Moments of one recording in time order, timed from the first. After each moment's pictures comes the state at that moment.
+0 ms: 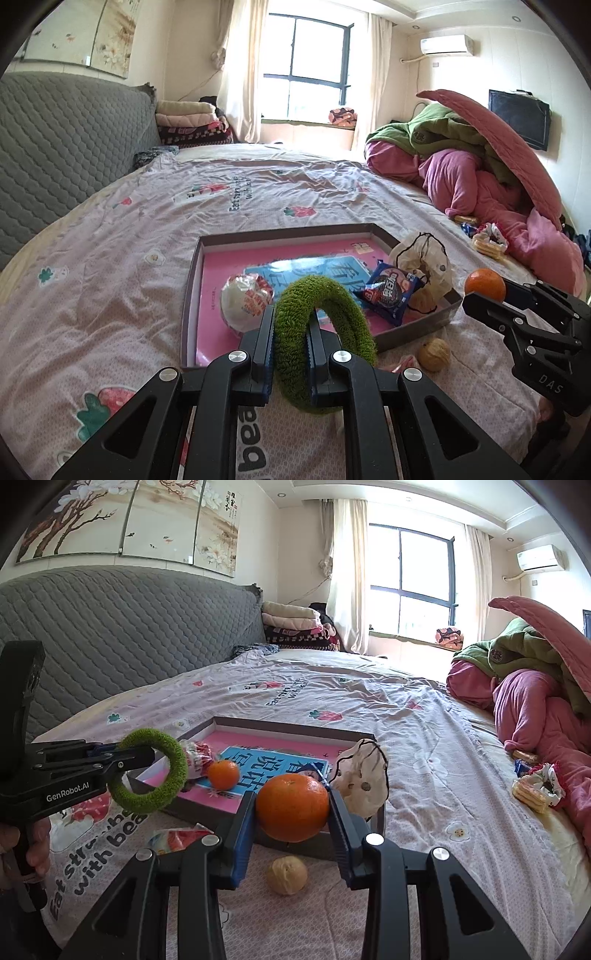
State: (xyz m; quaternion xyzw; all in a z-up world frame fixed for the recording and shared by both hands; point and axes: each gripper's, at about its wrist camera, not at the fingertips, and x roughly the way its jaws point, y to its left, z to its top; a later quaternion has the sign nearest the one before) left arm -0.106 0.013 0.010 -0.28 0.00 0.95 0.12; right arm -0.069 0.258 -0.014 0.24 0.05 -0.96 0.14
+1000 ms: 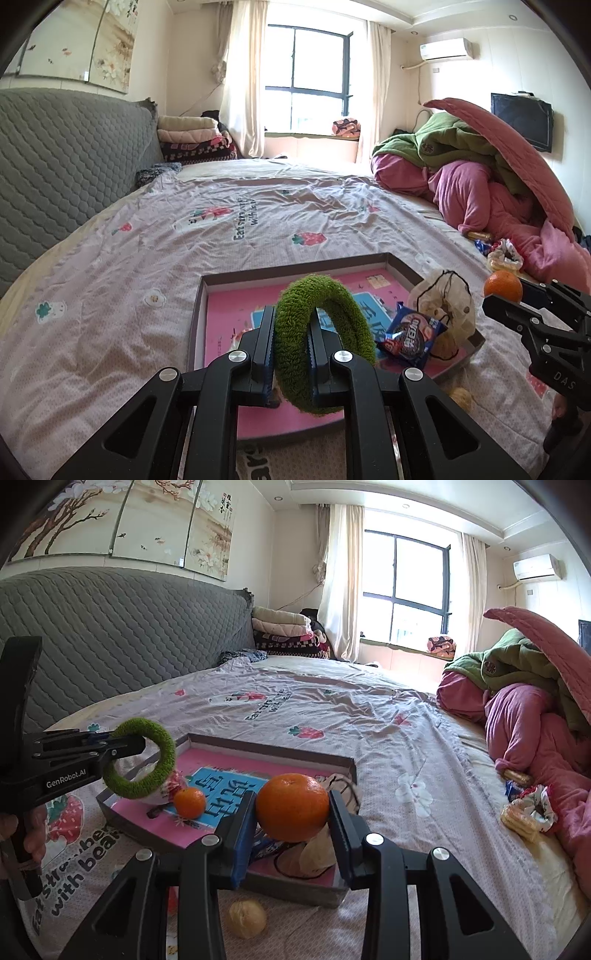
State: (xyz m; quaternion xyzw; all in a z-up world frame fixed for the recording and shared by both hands) left arm -0.153 0.018 0.026 -0.25 0.01 0.96 0.11; right arm -0.104 0.271 0.003 0.23 0.06 -0.97 0.12
